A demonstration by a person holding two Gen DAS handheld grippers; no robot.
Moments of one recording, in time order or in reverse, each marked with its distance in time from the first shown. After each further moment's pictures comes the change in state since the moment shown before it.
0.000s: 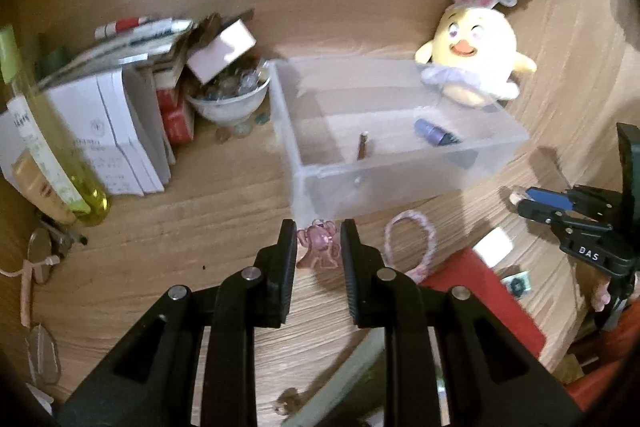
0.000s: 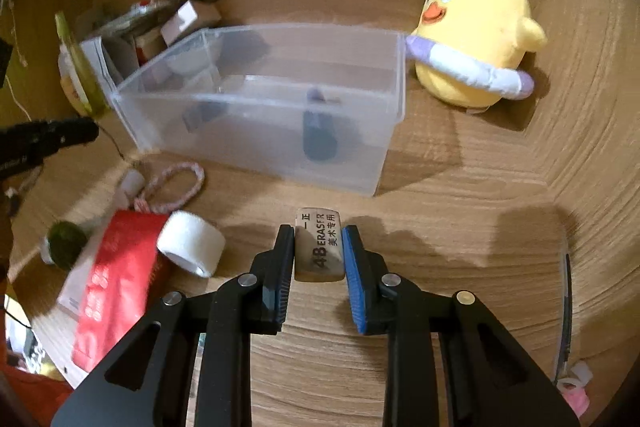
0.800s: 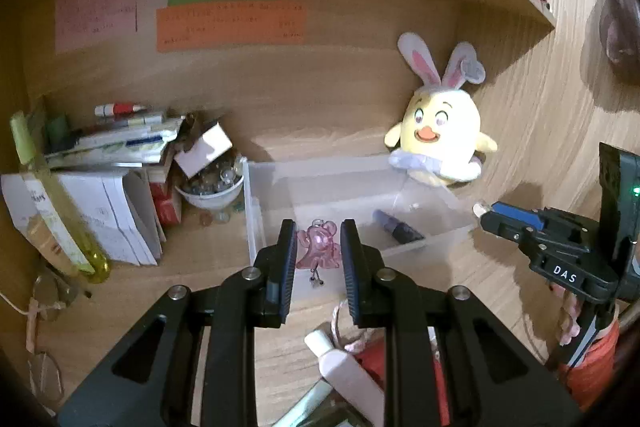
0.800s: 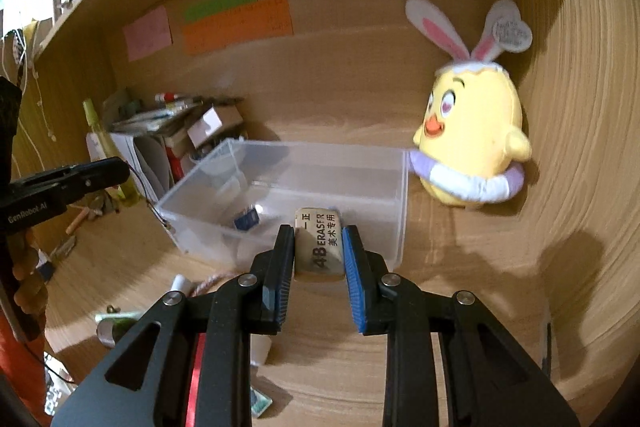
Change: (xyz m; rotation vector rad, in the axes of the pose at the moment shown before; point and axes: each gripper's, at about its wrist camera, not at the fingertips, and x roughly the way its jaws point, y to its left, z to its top) left arm -0.049 -0.029 0.046 -0.025 -0.213 -0.041; right arm -0.051 0.010 0.052 0.033 -0.244 0.056
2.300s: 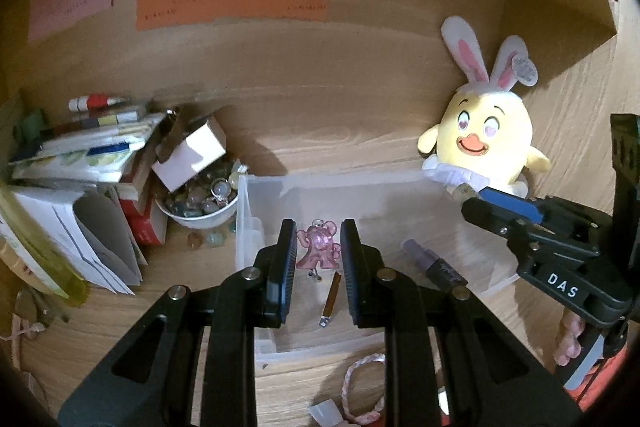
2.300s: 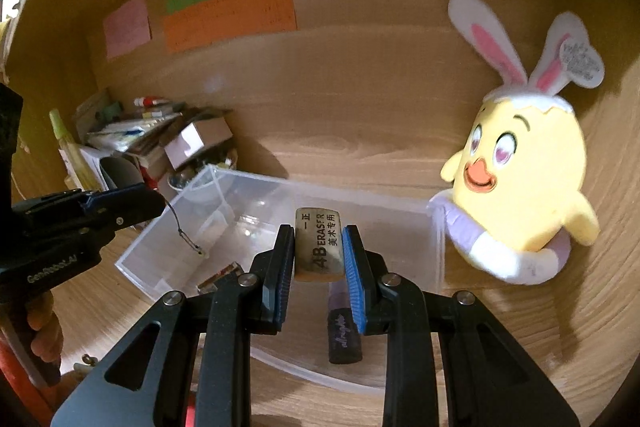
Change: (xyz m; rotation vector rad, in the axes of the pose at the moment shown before) left arm 0.084 0.001 0.022 -0.055 0.064 0.070; right arm 0.085 0.004 0.050 -0.041 0.048 0.010
